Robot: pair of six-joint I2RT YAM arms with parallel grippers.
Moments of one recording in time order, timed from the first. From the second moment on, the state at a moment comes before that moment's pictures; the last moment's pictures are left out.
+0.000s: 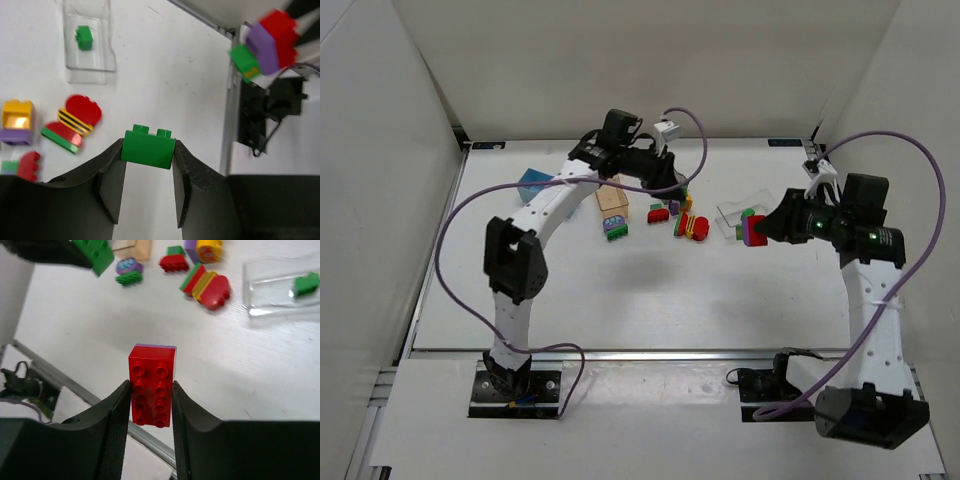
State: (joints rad) left arm -0.52 2.00 1.92 -0.56 0.93 0.08; right arm -0.11 1.06 1.21 -0.87 -0.77 0.03
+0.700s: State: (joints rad) left arm -0.73 2.58 2.50 -0.40 0.72 -0.11; right arm -0.25 0.89 1.17 -1.06 -0.52 -0.01
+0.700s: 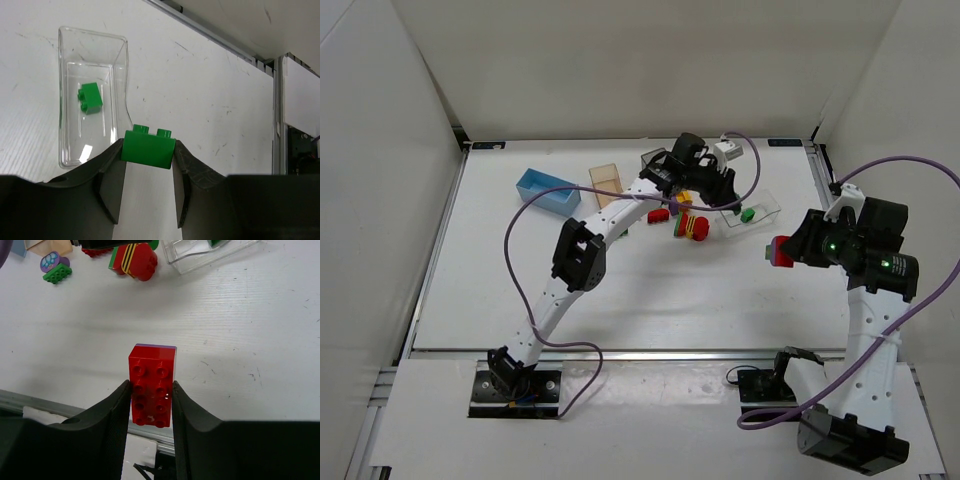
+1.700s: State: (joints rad) left arm -0.69 2.64 2.57 -0.31 0.66 -0.17; right arm -0.28 0.99 1.16 -0.99 -0.67 0.02
